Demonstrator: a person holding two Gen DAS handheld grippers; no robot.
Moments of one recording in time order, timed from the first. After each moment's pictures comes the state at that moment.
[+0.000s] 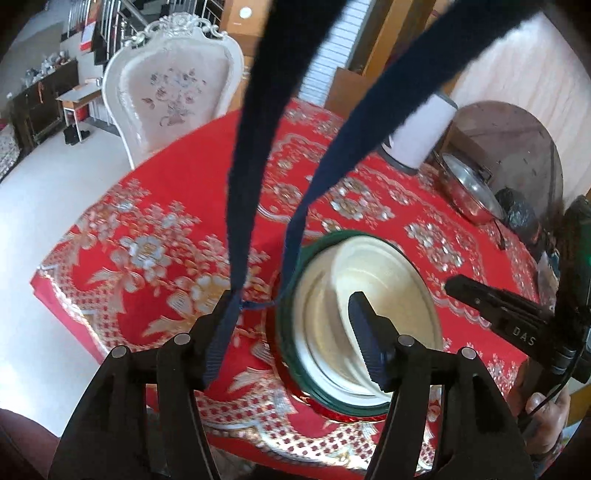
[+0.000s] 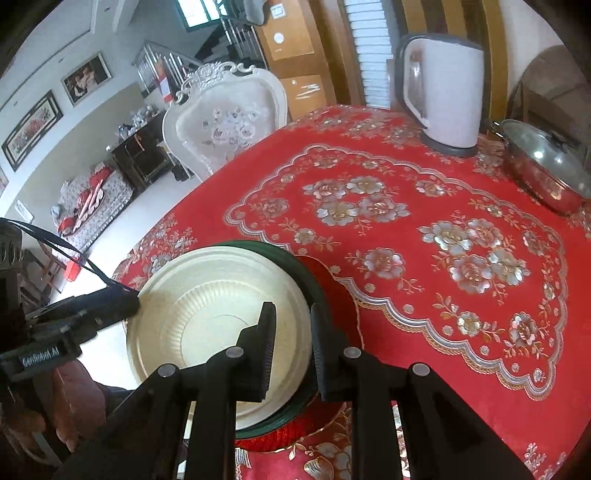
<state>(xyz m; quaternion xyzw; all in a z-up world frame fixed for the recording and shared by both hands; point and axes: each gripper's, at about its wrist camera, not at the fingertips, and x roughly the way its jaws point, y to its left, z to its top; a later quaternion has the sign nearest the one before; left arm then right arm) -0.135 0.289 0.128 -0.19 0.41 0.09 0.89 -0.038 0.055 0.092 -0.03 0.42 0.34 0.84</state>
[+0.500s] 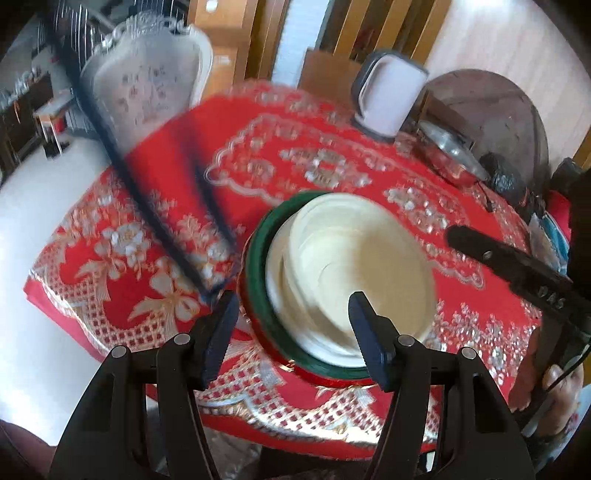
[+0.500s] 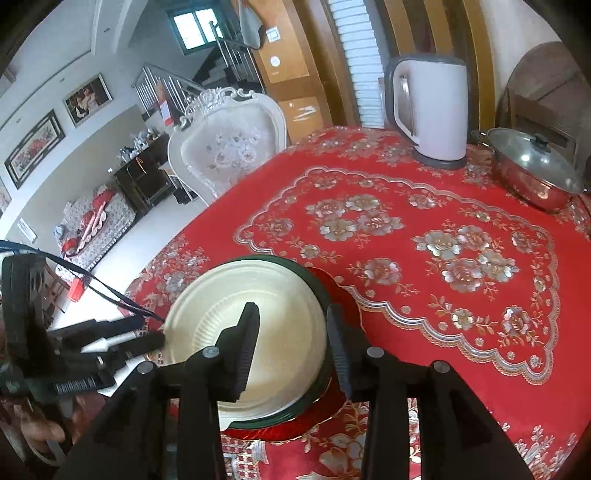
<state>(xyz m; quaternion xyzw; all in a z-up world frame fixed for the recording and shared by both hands) -0.146 0.251 0.123 -0.14 0.43 0.05 0.89 -0.061 0.045 0.109 -0.01 0.39 0.34 0.86</state>
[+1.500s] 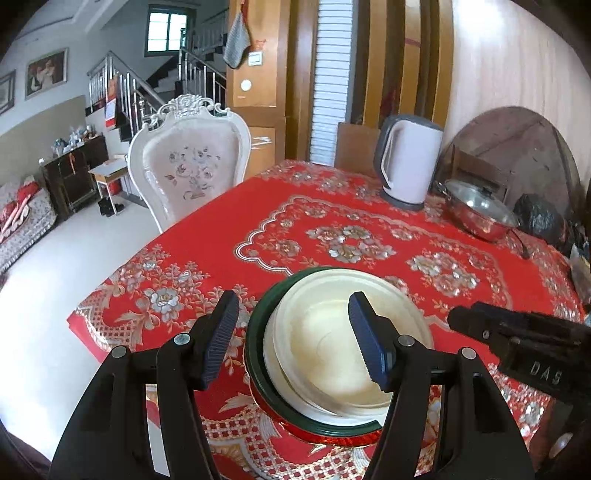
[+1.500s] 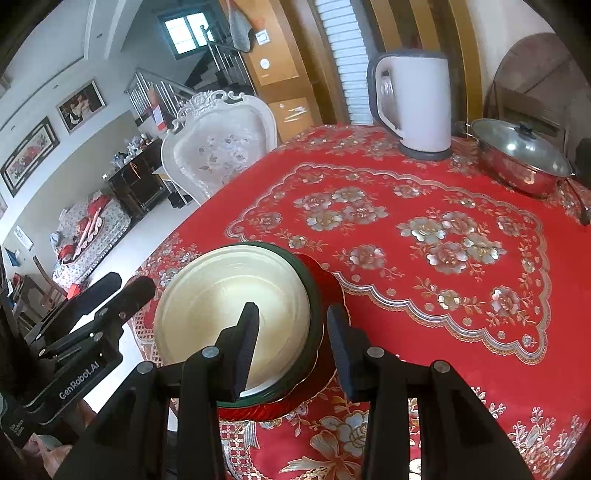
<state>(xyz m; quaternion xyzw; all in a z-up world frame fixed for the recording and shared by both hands) -0.155 0.210 0.142 -0.09 0.30 0.17 0.94 -0.071 0.023 0.103 0.00 0.39 0.32 0.86</state>
